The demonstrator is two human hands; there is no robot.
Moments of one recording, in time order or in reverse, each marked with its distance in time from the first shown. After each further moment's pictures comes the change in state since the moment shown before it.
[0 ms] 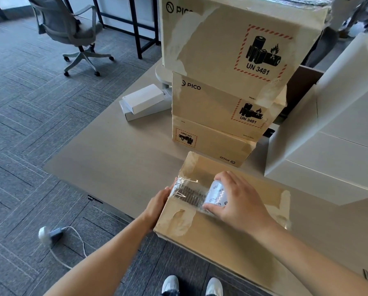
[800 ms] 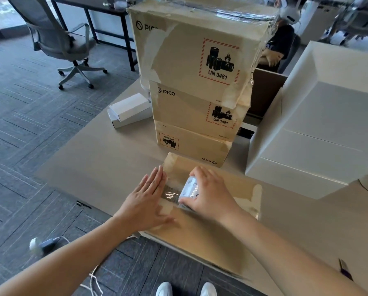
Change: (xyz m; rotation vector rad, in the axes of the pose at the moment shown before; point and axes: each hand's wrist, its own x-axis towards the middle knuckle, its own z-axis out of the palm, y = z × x) left_hand -0.034 0.017 0.021 1.751 0.172 0.725; right_hand 0.001 0.005 0.000 0.055 0.056 -0.030
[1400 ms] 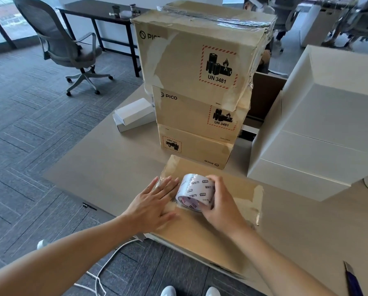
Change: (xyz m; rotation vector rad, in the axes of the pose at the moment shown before) left_hand -0.001 0.002 0.002 -0.003 0.046 0.176; right_hand -0.039 0.018 0.012 0.444 0.063 0.147
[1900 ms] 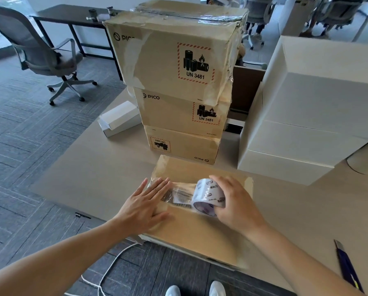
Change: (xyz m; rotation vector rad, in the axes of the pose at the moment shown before) left_hand 0.003 -0.002 -0.002 -0.025 -0.053 -0.003; right_hand -0.026 0.004 -0.051 -0.270 -0.004 0.050
